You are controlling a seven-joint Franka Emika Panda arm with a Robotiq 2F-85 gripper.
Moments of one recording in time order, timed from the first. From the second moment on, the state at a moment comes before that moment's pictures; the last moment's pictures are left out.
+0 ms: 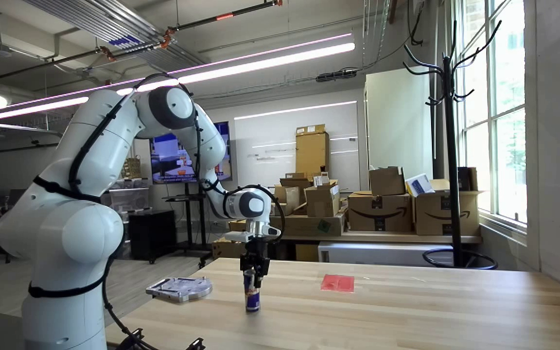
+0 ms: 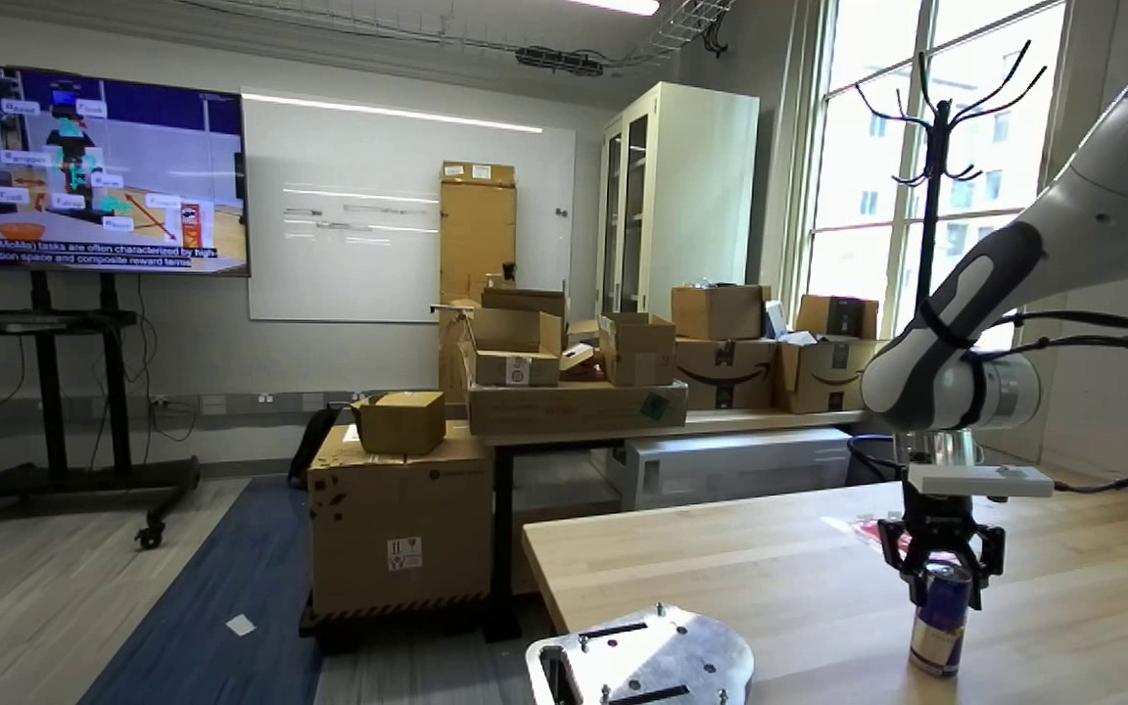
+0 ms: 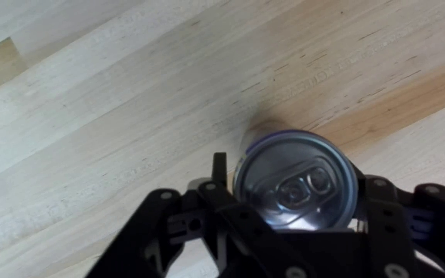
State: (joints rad) arm -0.11 0.45 -0.16 -2.09 0.05 2.27 0.13
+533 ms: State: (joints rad) arm -0.11 0.42 -0.14 -2.09 0.05 2.27 0.12
